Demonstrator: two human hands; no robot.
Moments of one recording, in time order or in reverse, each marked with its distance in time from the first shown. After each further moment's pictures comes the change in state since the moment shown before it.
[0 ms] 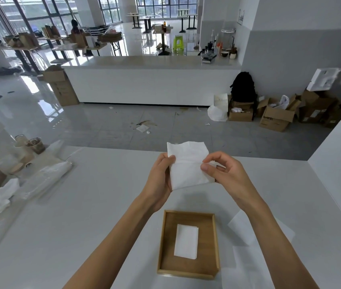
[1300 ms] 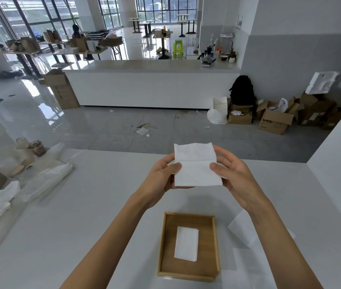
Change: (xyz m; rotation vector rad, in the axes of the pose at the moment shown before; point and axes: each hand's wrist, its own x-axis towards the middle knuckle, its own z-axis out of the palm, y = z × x) left_hand 0.000 0.011 -0.009 0.251 -0.211 0.000; right_hand 0.002 -0.003 -0.010 0.223 0.028 0.138
